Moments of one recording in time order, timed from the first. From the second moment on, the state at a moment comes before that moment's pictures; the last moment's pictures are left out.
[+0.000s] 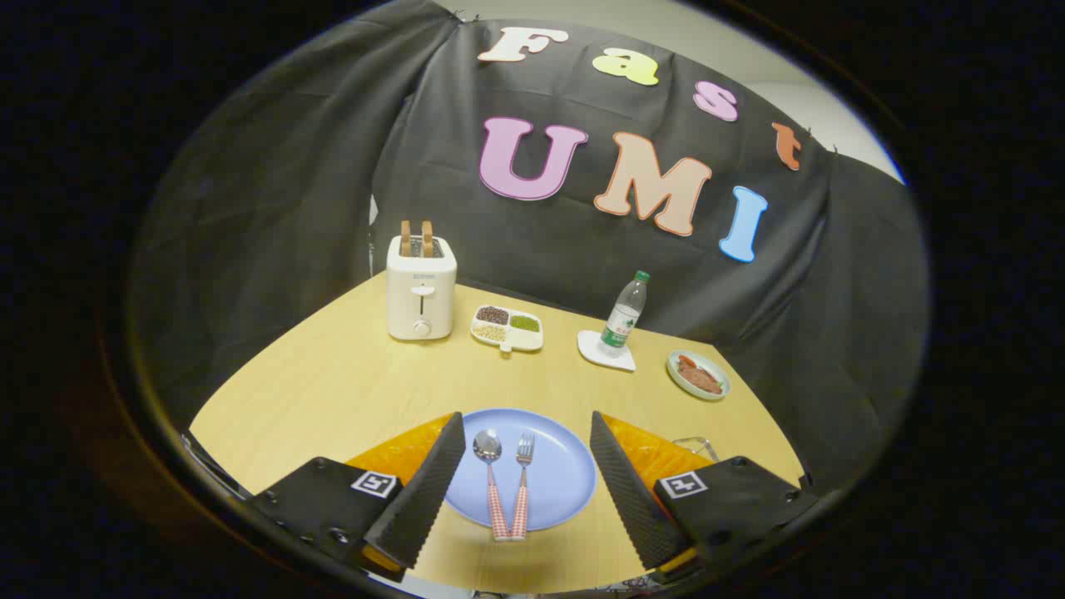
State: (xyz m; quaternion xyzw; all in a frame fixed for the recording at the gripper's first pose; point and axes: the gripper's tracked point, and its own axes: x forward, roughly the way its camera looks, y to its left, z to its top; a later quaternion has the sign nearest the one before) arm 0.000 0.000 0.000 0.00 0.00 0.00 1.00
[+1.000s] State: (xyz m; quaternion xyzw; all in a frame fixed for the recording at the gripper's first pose) arm 0.020 -0.016 -0.045 0.03 0.09 0.04 0.99
